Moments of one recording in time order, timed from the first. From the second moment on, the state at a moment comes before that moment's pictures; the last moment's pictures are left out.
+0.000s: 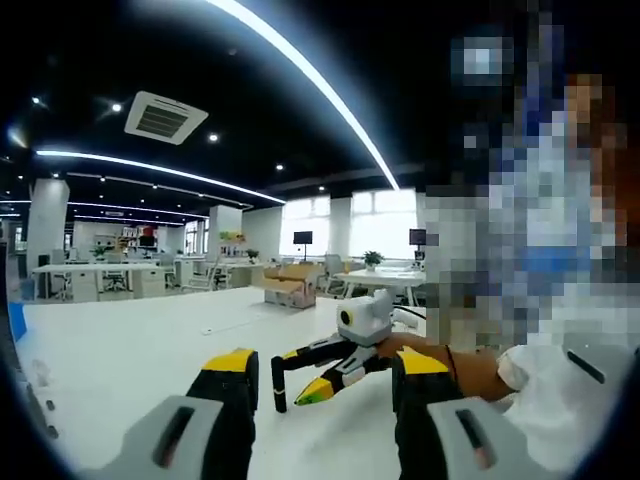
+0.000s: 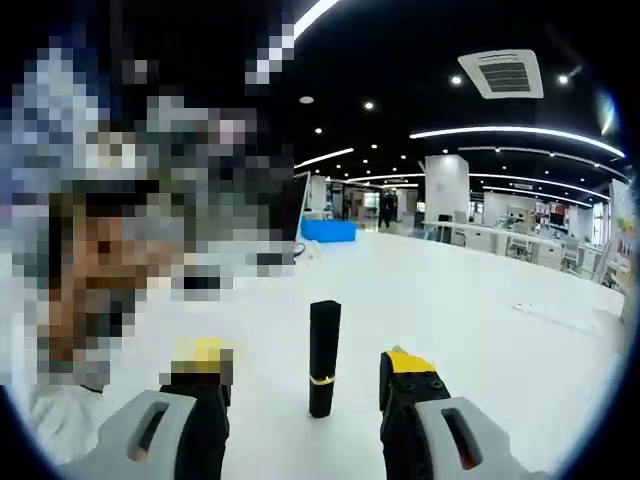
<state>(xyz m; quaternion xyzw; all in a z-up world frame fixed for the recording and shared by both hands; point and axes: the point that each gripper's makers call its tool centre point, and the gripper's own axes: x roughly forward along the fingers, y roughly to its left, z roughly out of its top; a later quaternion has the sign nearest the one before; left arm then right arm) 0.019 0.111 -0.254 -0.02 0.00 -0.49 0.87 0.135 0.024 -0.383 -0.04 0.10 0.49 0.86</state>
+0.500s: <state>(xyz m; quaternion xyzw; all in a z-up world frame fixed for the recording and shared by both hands) 0.020 0.112 -0.255 -0.01 0.00 -0.49 0.87 0.144 0.037 -0.415 -0.05 0.15 0.50 0.85</state>
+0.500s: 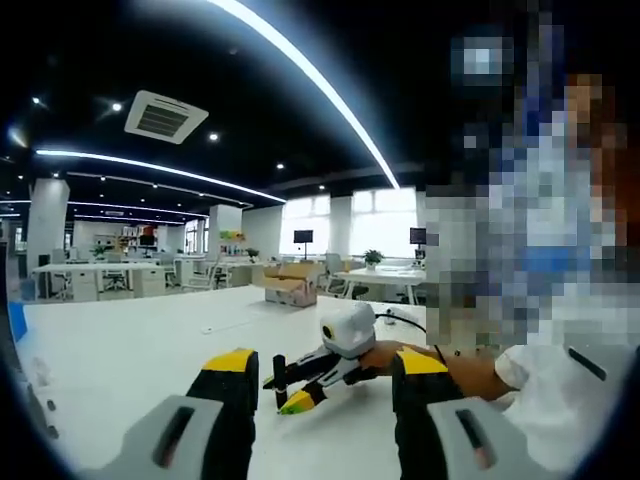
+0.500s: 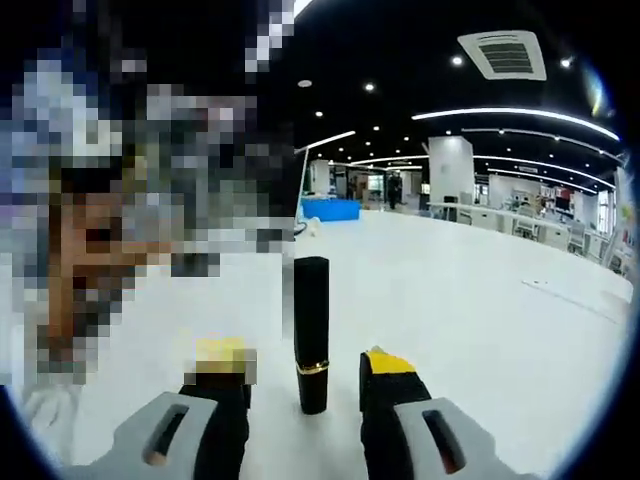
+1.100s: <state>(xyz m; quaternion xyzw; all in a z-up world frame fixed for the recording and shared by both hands) 0.021 0.108 -0.258 -0.02 0.00 -0.49 0.87 0.141 0.034 -0.423 -0.04 0.16 0.50 0.85</state>
